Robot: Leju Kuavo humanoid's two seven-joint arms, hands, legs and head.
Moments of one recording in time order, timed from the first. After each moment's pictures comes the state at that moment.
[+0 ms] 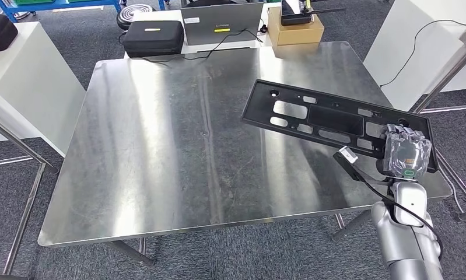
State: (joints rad) left arm -0.06 -0.01 -0.95 -0.13 1.34 0.36 -0.30; right arm -0.43 -0.26 0.01 -1.07 1.38 -0.63 -0.07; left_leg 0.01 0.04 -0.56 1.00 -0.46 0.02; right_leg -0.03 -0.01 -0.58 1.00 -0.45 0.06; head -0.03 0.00
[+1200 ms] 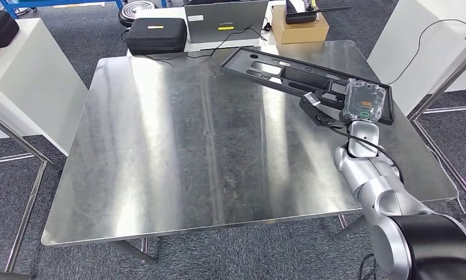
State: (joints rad) left arm -0.08 0.00 -0.99 -0.13 1.33 0.34 -0.29; right arm -1.00 -0.13 0.26 -0.36 1.53 -0.60 0.25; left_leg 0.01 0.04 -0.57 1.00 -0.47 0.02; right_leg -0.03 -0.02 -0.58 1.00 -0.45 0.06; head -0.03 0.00
